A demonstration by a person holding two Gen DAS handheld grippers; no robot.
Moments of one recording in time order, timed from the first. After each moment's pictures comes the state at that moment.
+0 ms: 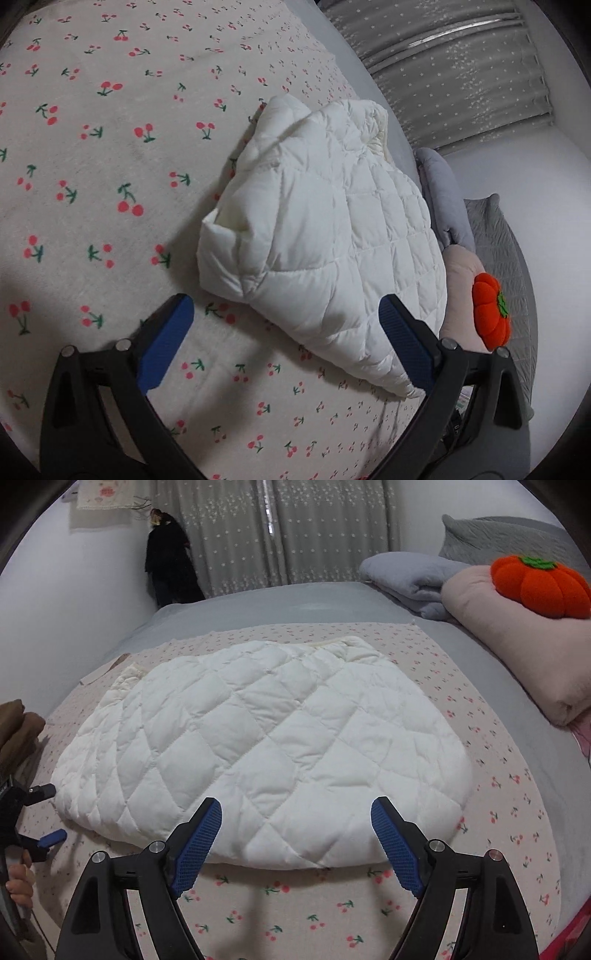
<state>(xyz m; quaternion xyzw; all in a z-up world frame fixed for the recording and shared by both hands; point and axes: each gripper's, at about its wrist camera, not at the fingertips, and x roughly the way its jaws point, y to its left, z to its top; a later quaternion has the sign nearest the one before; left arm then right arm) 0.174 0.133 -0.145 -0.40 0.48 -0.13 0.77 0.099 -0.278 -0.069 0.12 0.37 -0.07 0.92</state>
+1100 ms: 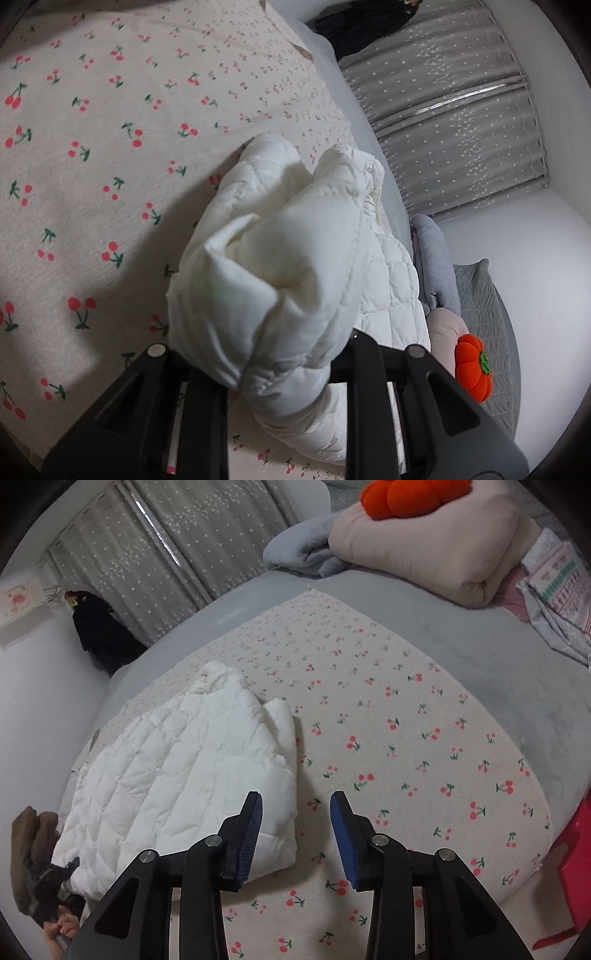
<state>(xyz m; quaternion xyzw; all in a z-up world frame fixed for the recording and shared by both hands) 0.159 0.142 -0.139 -0.46 0.38 -0.07 0.80 0.023 -0.349 -0.057 0.27 0.35 -0.12 0.89</state>
